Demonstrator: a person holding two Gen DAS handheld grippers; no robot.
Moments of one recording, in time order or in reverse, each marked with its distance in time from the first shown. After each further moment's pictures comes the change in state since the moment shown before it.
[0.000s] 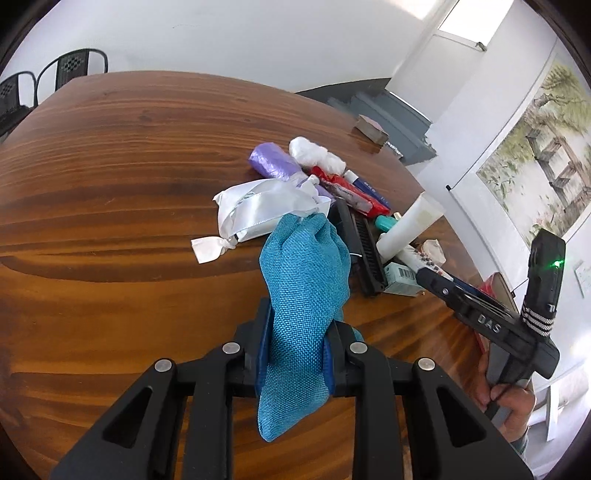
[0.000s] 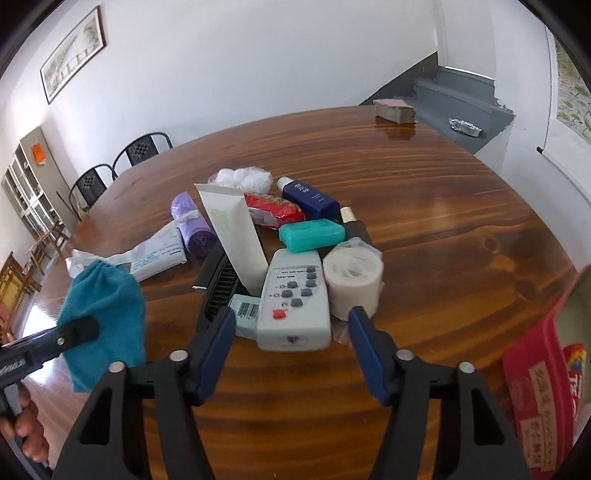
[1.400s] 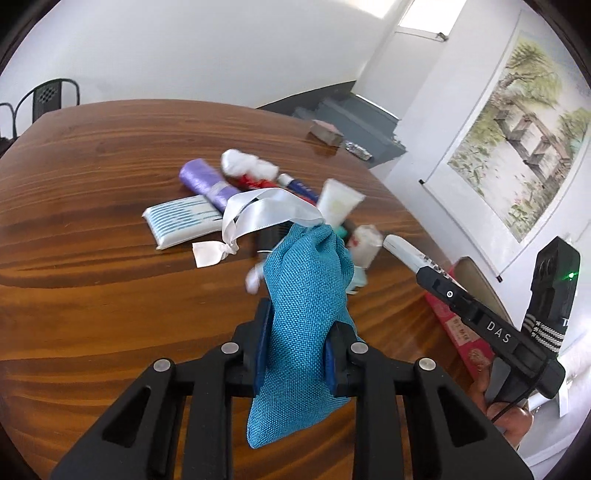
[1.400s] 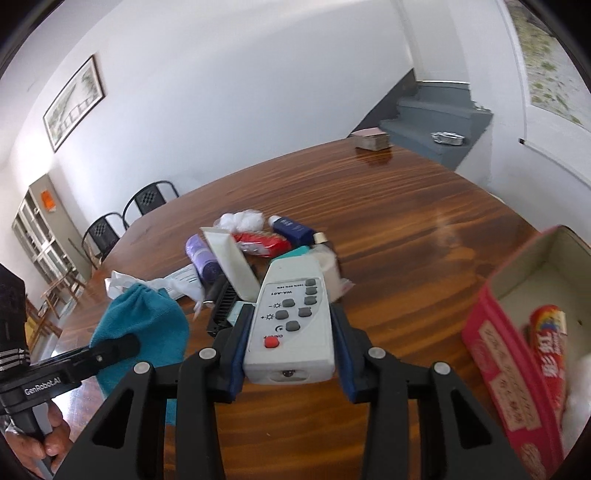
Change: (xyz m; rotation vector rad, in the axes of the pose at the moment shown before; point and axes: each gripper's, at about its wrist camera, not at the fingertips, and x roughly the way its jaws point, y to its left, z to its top) left arm -0.017 -0.074 -0.020 0.121 -0.062 -0.058; right arm -0.076 -0.037 -0.029 0.136 -0.191 0.036
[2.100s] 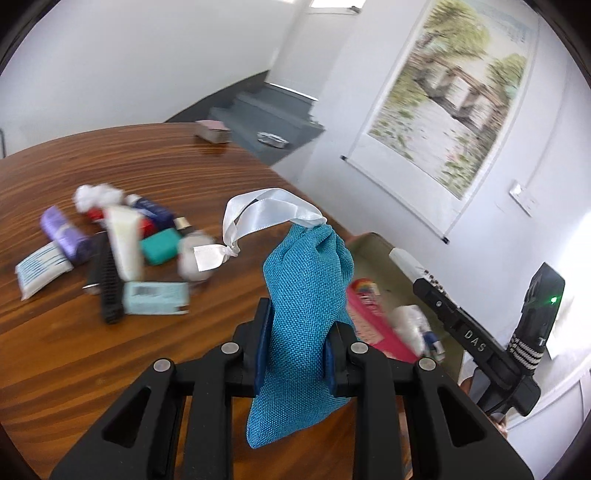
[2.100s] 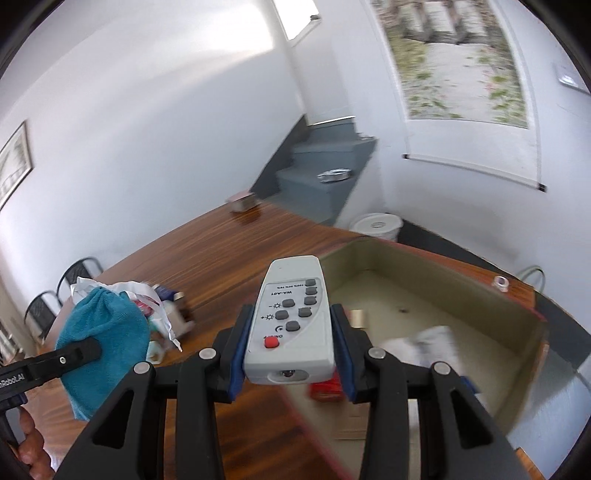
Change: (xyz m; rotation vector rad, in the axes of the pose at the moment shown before) left arm 0.030 -0.152 0.004 0.210 0.028 -0.207; right arm -0.117 -0.124 -0.021 0.208 -0.228 -0.307
